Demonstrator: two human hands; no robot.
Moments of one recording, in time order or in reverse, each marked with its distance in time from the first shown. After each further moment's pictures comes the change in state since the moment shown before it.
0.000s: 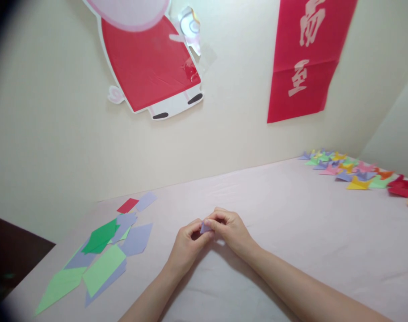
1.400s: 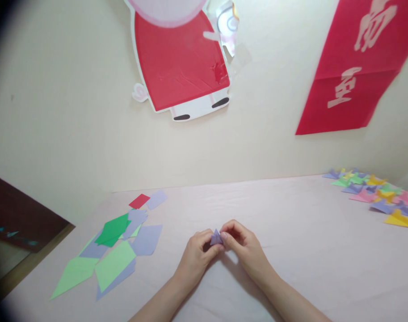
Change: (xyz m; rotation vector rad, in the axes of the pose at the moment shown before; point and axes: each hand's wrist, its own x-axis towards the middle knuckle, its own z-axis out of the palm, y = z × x) left_hand 0.004 -0.006 -0.006 0.141 -0.019 0.025; right_hand -0.001 0.007 -0.004 -0.013 -0.017 0.048
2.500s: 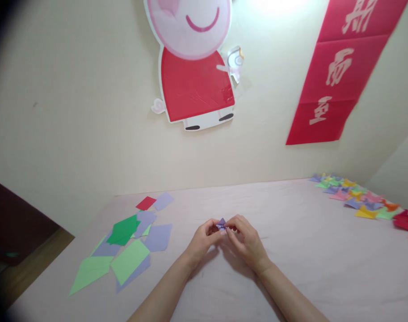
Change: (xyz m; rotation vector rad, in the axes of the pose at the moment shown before) left_hand 0.006 -0.002 -0.017 -0.610 -0.110 -0.151; right_hand -0.006 -0.011 0.014 -0.559 0.110 -0.429
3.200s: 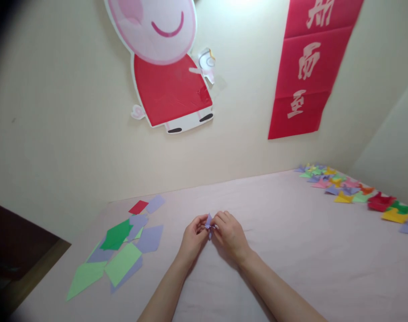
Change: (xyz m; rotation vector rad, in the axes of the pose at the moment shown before) left_hand 0.004 -0.015 0.012 0.089 0.181 0.071; right_hand 0.003 0.004 0.002 -0.261 -0.077 -0.050
